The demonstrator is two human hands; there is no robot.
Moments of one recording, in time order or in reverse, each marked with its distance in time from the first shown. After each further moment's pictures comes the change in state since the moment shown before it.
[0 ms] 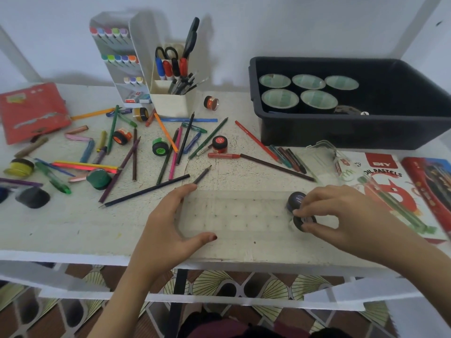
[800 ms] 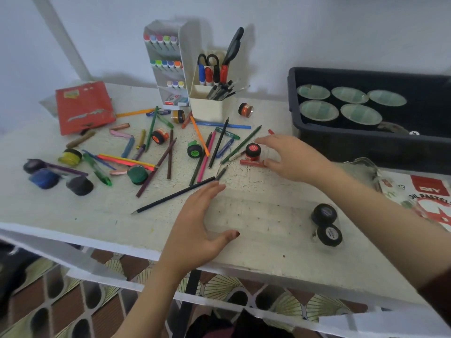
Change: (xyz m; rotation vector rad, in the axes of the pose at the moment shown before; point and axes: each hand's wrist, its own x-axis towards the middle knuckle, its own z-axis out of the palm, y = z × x) left_hand 0.005 -0.006 -0.002 0.108 0.001 -0.011; right_hand 0.172 -0.033 0.002 -0.026 0.059 -0.078
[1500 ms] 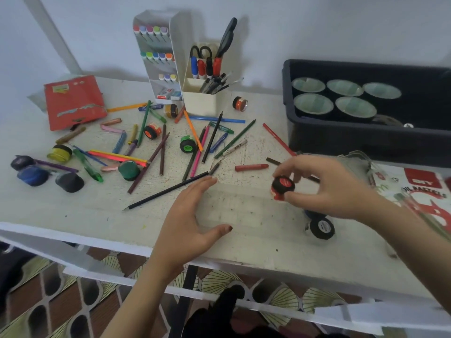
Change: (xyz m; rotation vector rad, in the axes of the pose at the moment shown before) left_hand 0.000 -0.001 -0.001 -0.034 0.032 -0.005; right_hand -0.087 0.005 -0.014 0.392 0.025 -0.101
